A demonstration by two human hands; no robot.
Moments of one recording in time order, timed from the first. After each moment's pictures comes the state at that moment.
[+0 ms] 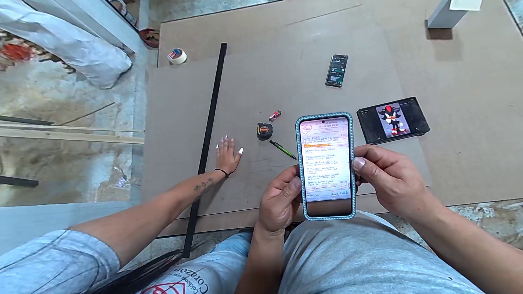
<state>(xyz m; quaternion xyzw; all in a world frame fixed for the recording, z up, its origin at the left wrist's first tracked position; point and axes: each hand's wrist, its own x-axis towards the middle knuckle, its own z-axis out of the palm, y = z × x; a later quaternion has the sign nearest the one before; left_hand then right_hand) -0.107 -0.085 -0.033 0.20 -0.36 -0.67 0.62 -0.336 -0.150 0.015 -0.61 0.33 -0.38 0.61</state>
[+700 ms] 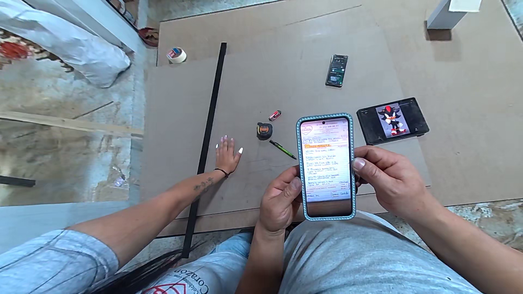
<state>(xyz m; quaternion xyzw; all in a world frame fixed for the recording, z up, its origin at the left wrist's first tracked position) -0.106 -0.084 -0.035 0.20 -0.37 -0.67 0.62 -0.335 -0.148 0.015 -0.61 0.33 -0.37 0.61</state>
